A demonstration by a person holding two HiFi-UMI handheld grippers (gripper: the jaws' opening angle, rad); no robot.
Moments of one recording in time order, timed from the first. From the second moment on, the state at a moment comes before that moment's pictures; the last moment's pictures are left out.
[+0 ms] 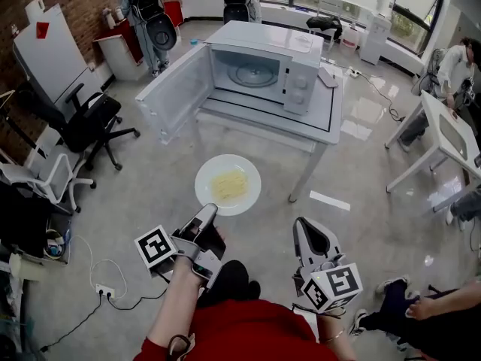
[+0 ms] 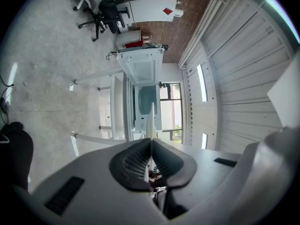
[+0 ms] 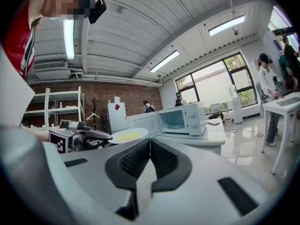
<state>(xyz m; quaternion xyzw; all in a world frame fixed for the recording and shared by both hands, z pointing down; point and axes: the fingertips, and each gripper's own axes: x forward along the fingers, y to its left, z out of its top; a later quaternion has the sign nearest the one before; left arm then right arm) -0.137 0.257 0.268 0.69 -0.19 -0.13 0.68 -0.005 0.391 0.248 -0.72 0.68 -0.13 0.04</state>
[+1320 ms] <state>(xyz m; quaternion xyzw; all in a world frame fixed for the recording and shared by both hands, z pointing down) 0.049 -0.035 0.304 0.69 -0.15 -0.11 0.70 0.138 0.045 0.269 -0.70 0.70 -0.15 -0.02</state>
